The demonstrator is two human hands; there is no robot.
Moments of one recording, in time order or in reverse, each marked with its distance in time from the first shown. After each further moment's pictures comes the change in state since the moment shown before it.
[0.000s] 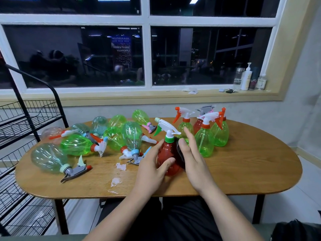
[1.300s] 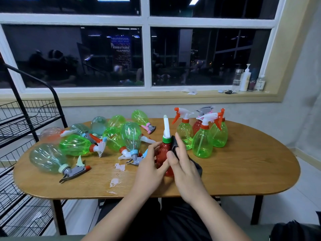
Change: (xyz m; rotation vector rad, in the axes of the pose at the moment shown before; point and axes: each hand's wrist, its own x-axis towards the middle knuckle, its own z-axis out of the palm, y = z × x) left_hand -0.004 0.006 -0.002 -0.025 -0.002 -0.059; right_hand -0.014 0.014 0.019 -0.147 -0.086 -0.075
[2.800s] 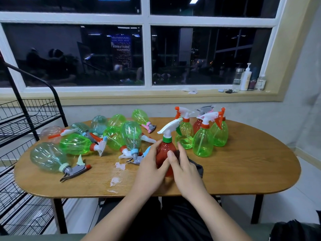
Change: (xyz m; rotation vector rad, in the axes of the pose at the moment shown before) left_hand -0.001 0.006 0.000 0.044 0.005 0.021; right_hand 0.012 0.025 0.007 -0.099 0.022 0.167
